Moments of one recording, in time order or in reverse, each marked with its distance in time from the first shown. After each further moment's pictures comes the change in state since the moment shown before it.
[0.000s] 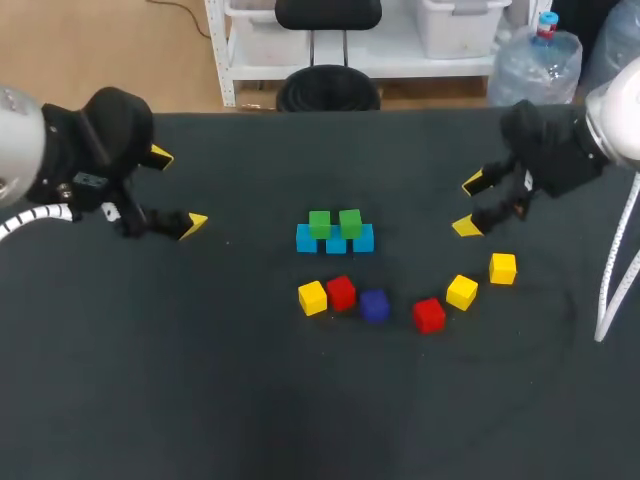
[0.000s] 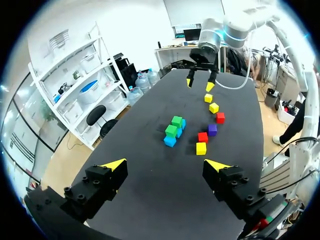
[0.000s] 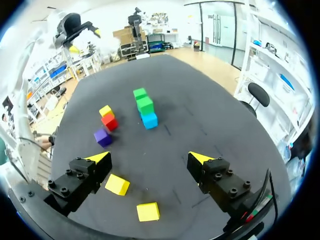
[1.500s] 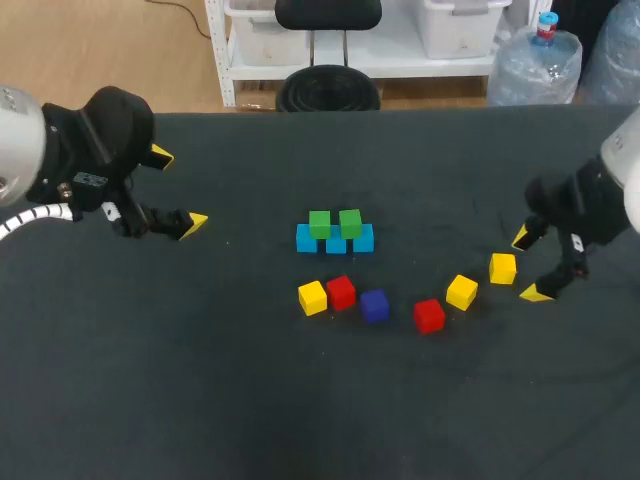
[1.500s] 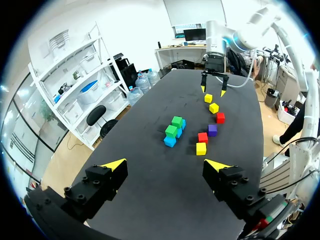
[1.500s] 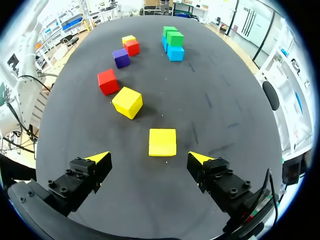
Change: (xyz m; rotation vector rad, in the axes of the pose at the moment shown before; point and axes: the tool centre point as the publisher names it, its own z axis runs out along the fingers) left arm 0.000 0.000 0.000 0.000 0.001 0.000; right arm 0.116 0.010 -0.014 -0.021 0.321 -0.232
